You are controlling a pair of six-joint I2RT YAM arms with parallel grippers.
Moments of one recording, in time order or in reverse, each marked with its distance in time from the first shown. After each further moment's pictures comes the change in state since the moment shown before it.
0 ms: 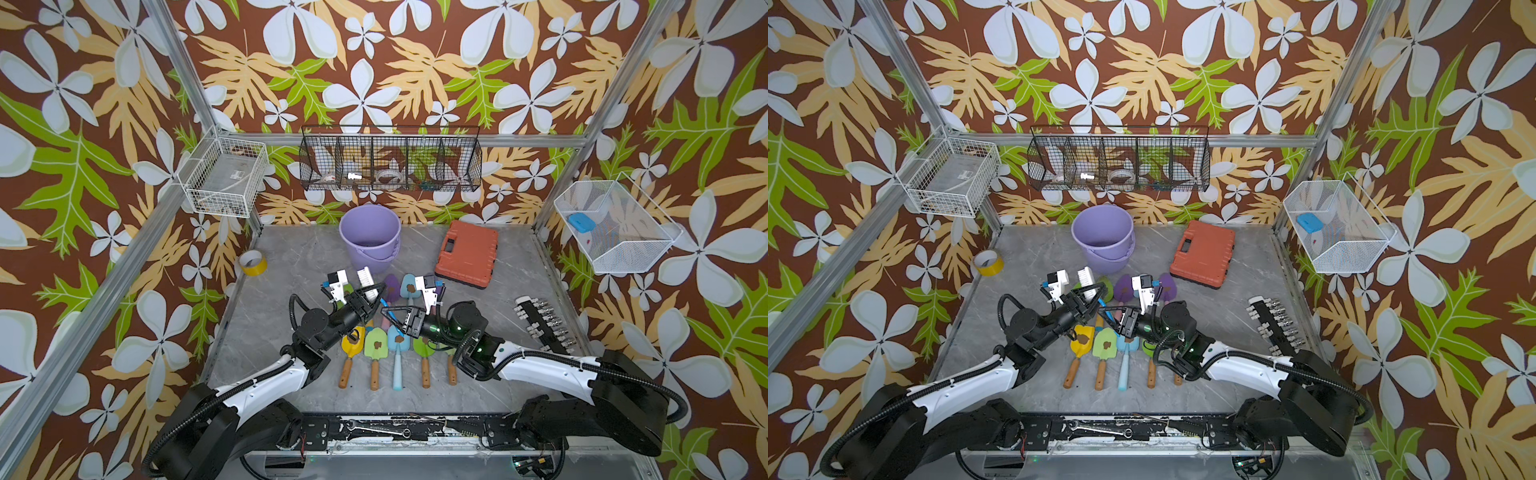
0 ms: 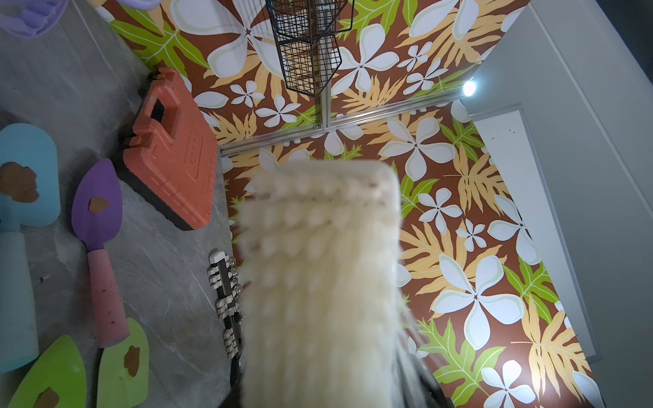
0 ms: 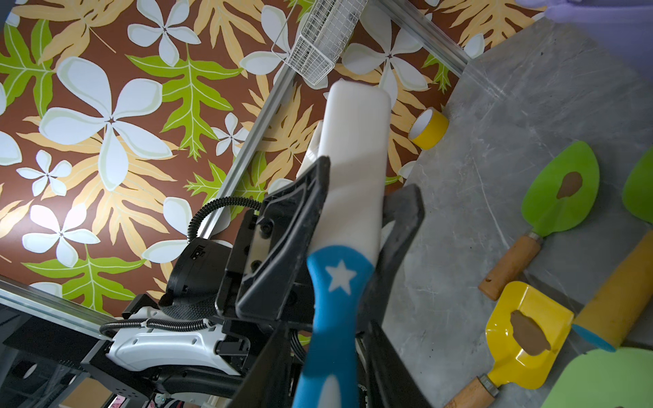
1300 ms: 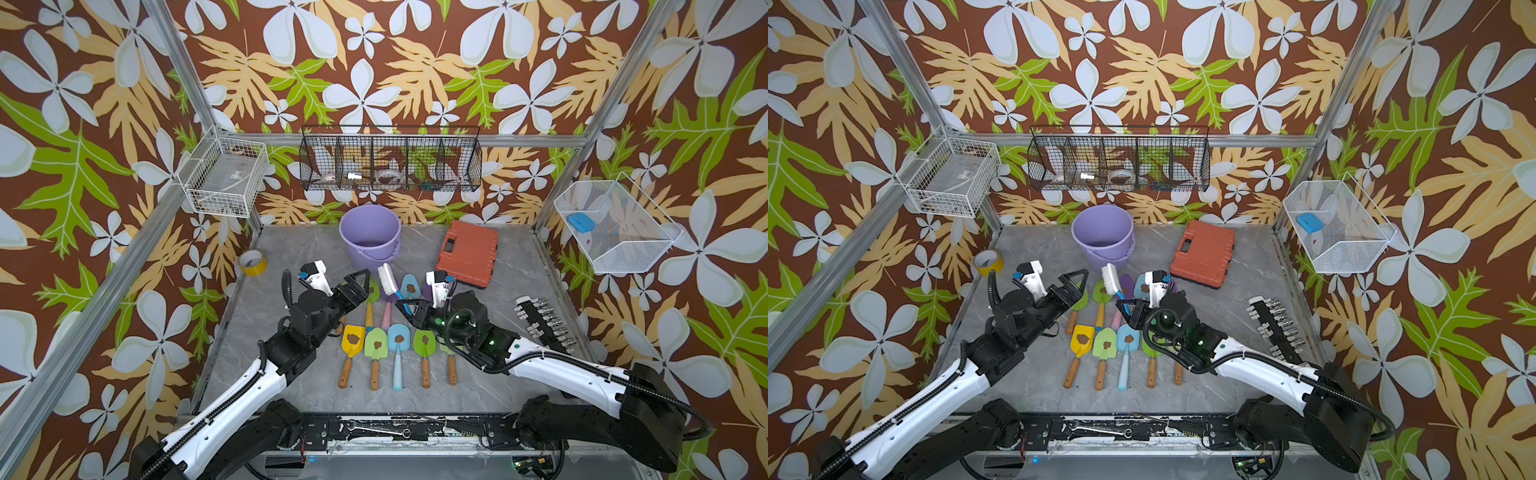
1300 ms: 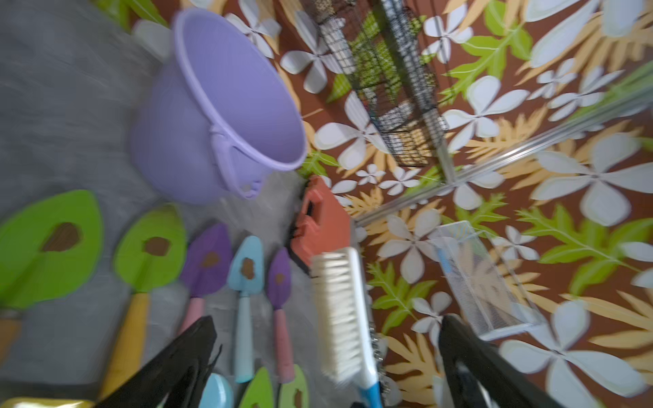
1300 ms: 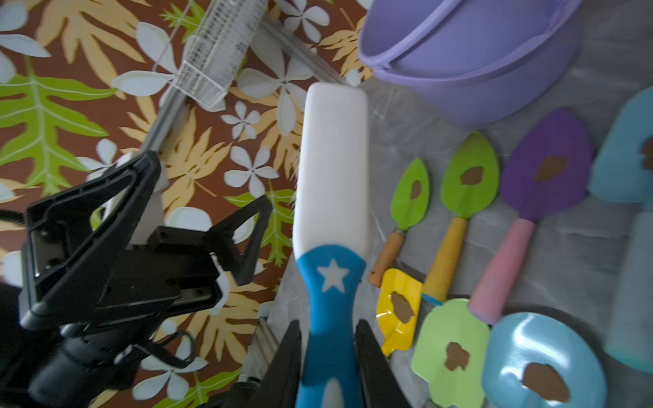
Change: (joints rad) left arm 0.003 -0.240 0.305 -0.995 -0.448 0.446; right arm -0.053 -0.121 0.116 -0.568 0.228 -0.136
